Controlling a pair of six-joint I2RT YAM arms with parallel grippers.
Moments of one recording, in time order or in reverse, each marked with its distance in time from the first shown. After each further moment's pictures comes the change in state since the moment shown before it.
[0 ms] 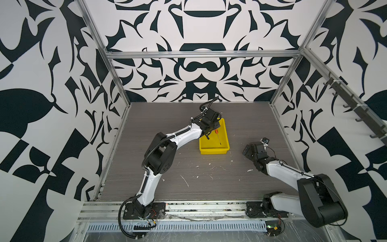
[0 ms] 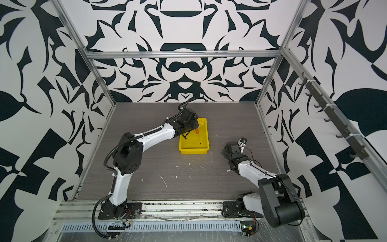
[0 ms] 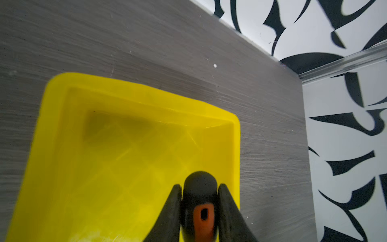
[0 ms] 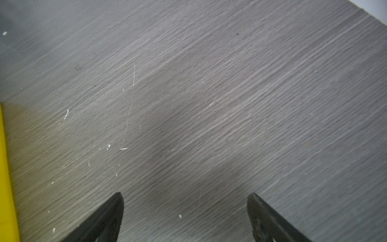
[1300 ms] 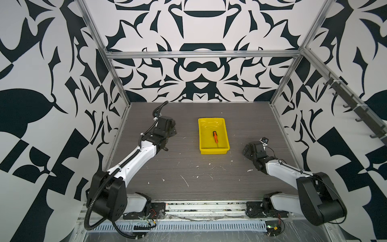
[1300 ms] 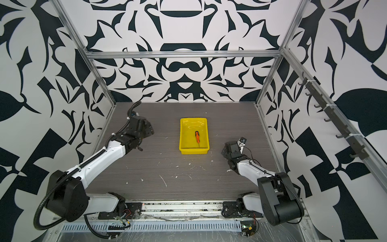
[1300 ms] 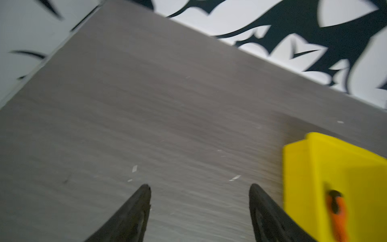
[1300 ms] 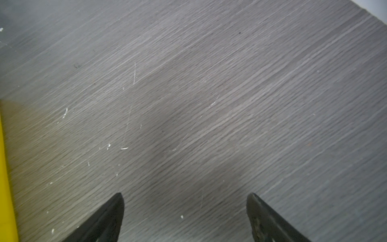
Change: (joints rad) left arm 0.393 -0.828 -0.814 -0.046 -0.239 0.369; right arm 0.013 0.018 0.013 -0.011 0.012 0.003
